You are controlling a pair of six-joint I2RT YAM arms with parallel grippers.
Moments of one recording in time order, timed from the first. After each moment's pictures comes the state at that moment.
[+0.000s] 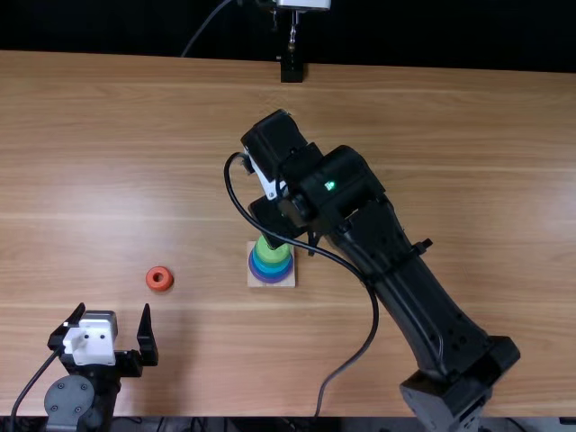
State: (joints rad) left arm -0.06 0.01 0.11 -0.41 -0.04 -0.06; right arm 0.67 2.03 2.24 -1.45 0.04 0.06
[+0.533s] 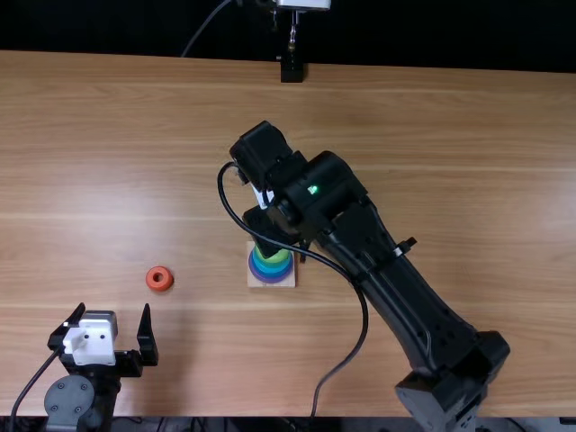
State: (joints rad) left arm -0.06 0.01 0.11 -0.41 -0.04 -0.06; right arm 0.69 2.04 2.19 -1.45 0.03 0.13
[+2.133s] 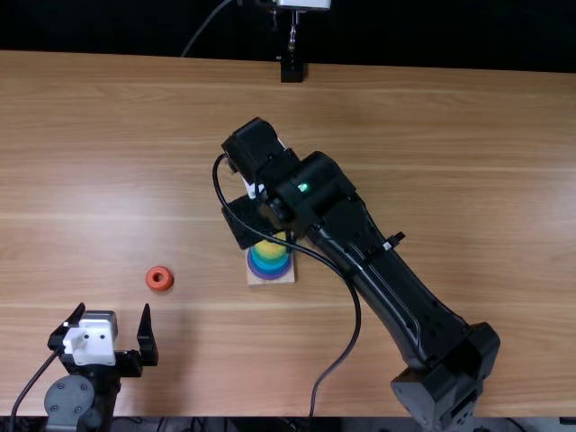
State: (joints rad) left arm -0.06 0.01 0.11 -0.41 -0.05 -0.06; right arm 0.69 2.07 2.16 -1.25 0.03 0.14
